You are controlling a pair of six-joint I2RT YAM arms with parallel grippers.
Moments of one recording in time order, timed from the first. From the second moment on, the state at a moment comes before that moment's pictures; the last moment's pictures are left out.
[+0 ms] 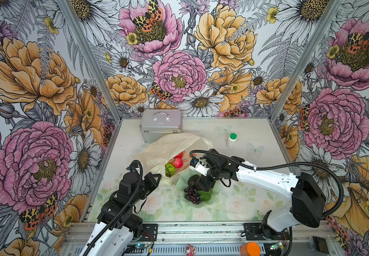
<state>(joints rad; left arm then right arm) -0.40 0.39 0.50 -0.61 0.15 -1.05 0.84 1.52 1.06 -0.65 -0.26 -0.15</state>
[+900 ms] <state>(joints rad) -0.40 0.45 0.49 -0.60 0.14 -1.05 0.83 1.47 1.05 -0.65 -0.26 -0.11</state>
